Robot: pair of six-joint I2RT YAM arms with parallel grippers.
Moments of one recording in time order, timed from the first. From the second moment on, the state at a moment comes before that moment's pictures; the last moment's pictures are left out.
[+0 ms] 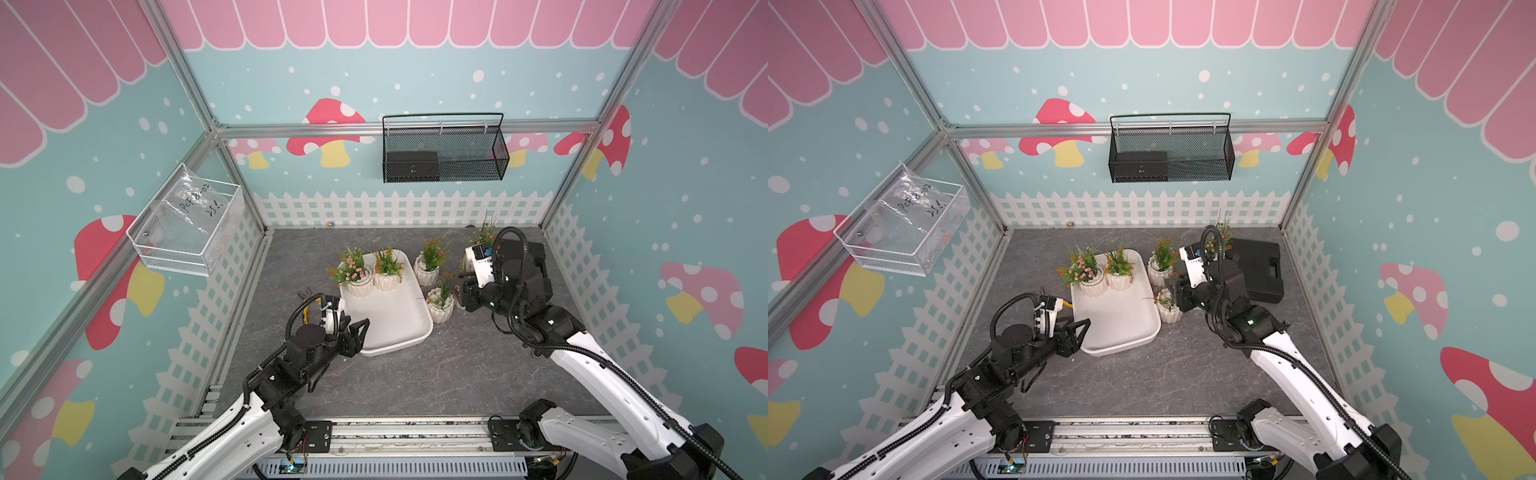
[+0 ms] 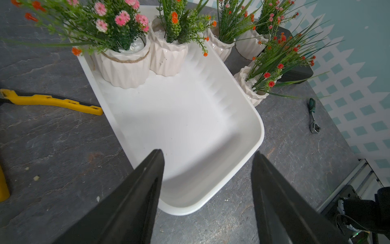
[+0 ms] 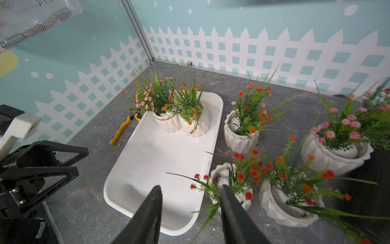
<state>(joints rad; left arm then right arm) -0.66 0.61 0.41 -0.14 -0.07 -0.47 0.51 0.98 0.94 -0.36 -0.14 0.18</state>
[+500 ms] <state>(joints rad) -0.67 0.61 0.41 -0.14 -0.05 -0.47 0.51 0.86 0.74 -0.47 0.03 0.30</state>
